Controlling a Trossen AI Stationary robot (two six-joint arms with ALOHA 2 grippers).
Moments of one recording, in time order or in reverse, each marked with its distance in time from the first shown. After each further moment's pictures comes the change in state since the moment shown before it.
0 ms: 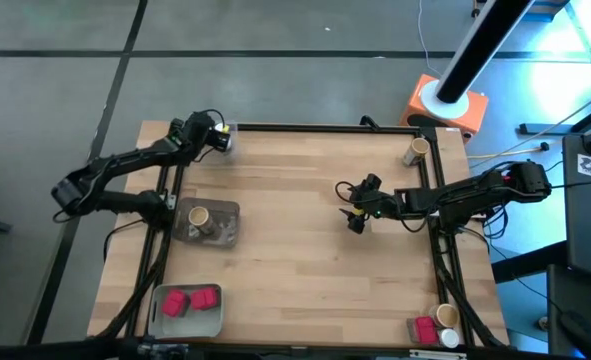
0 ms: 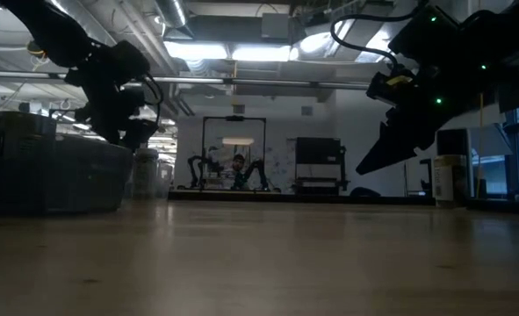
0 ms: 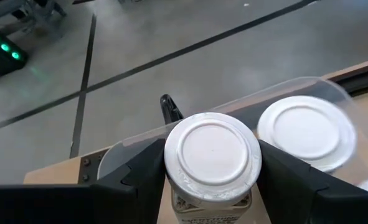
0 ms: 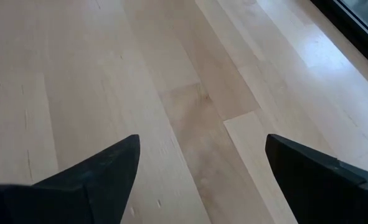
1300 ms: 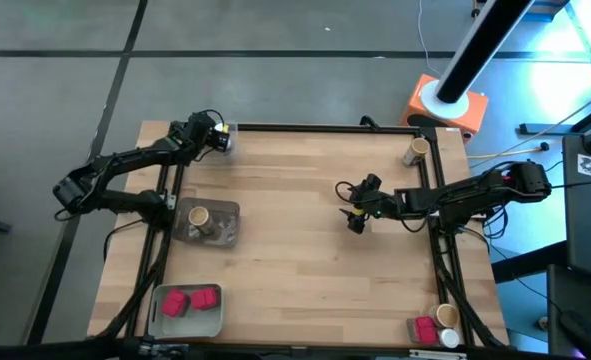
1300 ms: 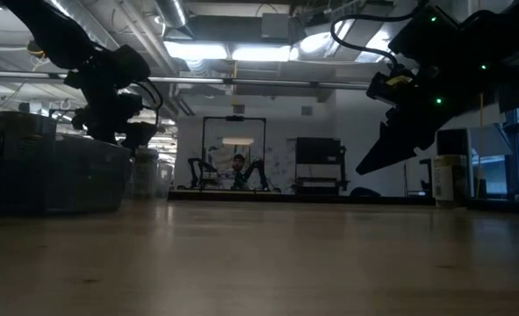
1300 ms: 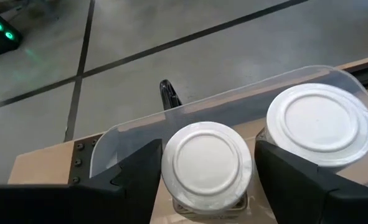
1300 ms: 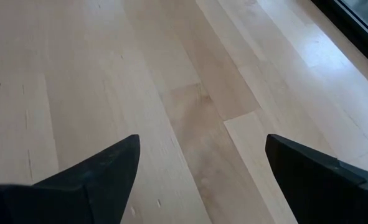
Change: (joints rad) left arm 0.008 0.019 0.001 -0.030 0.020 -0.066; right arm 0.000 0.000 0.000 0.000 -0.002 0.001
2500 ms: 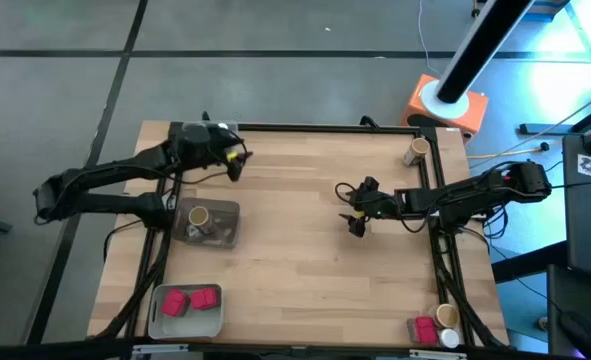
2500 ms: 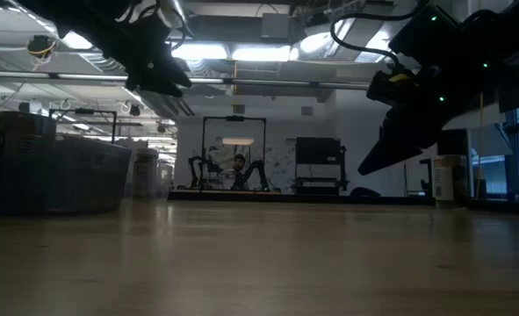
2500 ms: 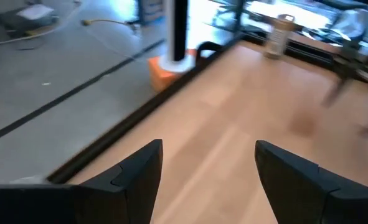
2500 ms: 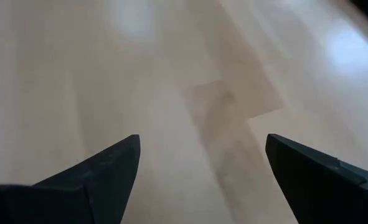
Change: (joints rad) left arm -0.409 -0.253 0.113 -0.023 0.451 0.062; right arm 0.000 0.000 0.002 0.001 -0.074 0.008
